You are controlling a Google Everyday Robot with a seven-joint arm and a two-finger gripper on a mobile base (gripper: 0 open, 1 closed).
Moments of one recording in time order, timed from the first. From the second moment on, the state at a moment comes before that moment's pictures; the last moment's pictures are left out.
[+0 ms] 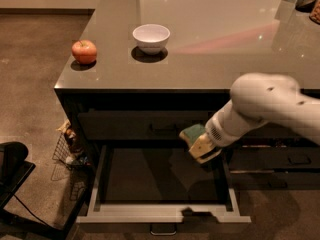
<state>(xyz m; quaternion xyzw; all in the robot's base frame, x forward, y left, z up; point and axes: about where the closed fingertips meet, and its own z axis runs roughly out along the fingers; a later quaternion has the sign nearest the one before) 0.508 -0.146 0.709 -0.32 0.93 0.10 0.16</state>
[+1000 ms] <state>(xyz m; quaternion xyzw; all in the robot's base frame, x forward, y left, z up) 0.559 -0.092 0.498 -0.36 0.88 0.26 0.20</state>
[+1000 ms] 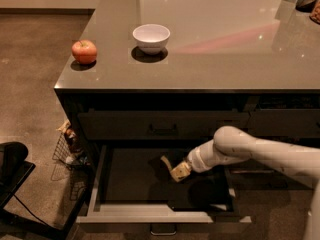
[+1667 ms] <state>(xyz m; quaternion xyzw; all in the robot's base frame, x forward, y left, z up) 0.543 -0.108 0.418 -0.36 0.88 0.26 0.19</state>
